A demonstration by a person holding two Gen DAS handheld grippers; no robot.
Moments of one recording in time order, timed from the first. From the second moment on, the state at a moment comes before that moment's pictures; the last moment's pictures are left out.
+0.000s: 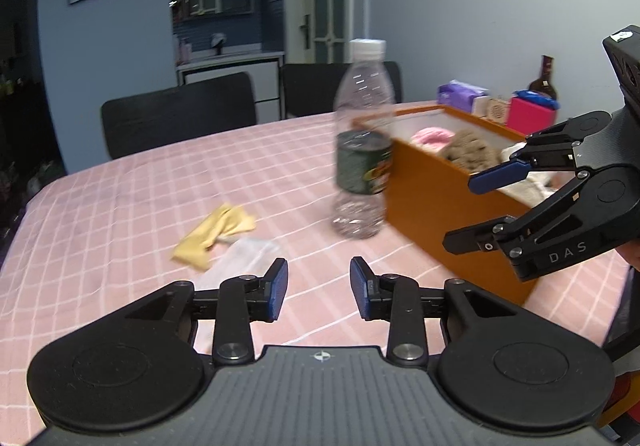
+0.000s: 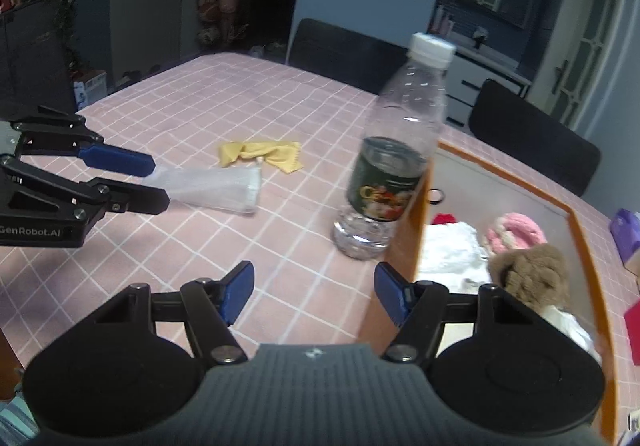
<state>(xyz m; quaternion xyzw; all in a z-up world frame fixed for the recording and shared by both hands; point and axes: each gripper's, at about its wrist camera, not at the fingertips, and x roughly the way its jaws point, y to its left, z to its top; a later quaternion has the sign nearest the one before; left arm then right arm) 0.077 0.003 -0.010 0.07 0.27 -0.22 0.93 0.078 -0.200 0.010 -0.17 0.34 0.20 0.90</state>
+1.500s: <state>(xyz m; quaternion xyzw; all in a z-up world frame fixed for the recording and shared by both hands) 0.201 0.039 -0.078 0.09 0.41 -0.20 0.89 0.197 -0.111 -0.057 -0.15 0.41 0.22 0.87</state>
